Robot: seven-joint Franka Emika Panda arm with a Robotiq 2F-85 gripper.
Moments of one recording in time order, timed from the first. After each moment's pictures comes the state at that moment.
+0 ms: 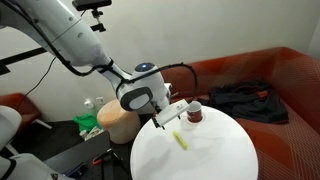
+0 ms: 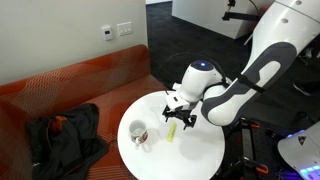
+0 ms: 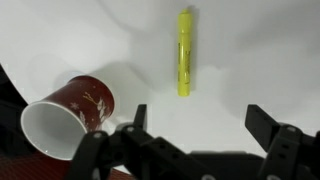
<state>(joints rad) -0.15 0.39 0.20 -2.43 0.02 2.97 -1.56</state>
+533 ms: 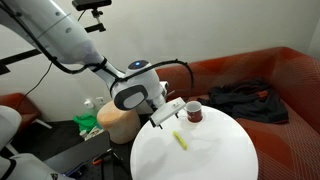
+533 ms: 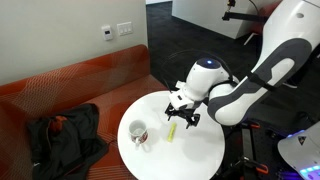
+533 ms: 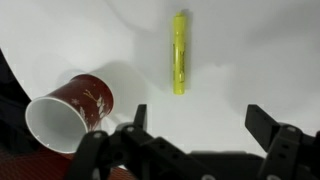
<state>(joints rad) -0.15 0.33 0.20 -2.48 0.01 2.98 -1.54</state>
